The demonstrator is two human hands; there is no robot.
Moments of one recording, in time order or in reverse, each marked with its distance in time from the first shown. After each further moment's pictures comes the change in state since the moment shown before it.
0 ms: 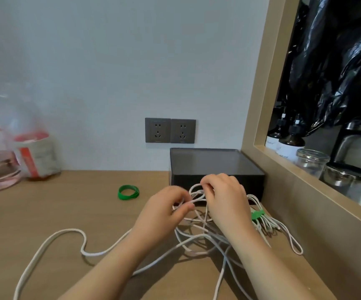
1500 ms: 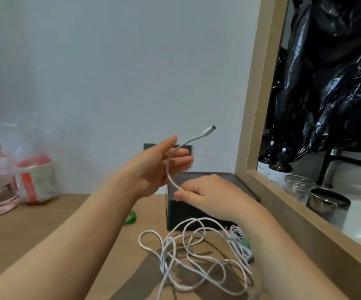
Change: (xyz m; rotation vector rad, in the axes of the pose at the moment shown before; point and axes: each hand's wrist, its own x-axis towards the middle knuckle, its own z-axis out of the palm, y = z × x) left_hand 0.088 0.065 -0.096 -0.973 -0.084 -0.608; right_hand 0.049 -0.040 -0.078 -0.002 -0.543 -0.252
